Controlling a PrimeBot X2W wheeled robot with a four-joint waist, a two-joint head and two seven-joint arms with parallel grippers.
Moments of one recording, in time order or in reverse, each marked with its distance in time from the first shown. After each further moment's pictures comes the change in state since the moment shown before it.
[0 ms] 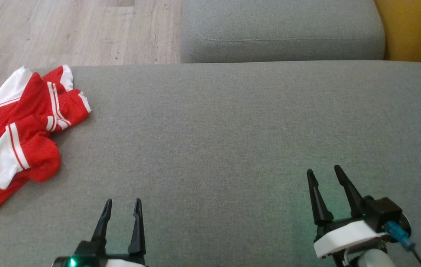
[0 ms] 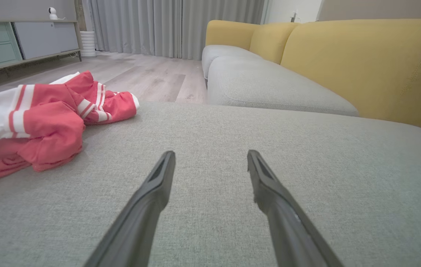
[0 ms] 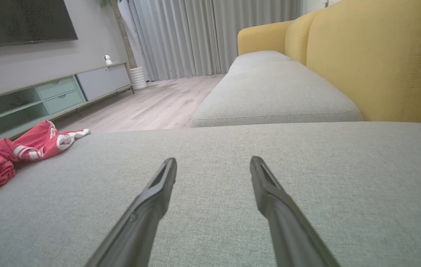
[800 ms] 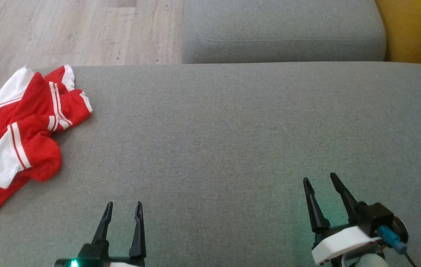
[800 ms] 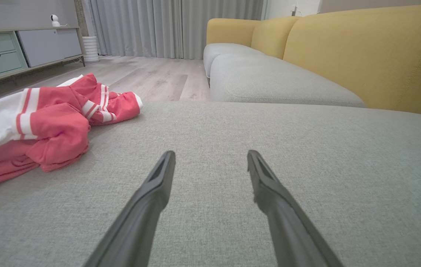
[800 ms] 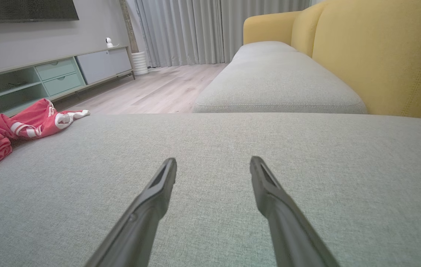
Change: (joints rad) left arm 0.000 0.001 -0.004 0.028 0.044 0.015 -0.019; right arm 0.000 0.000 0.007 0.060 -0.055 0.000 -0.018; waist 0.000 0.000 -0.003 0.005
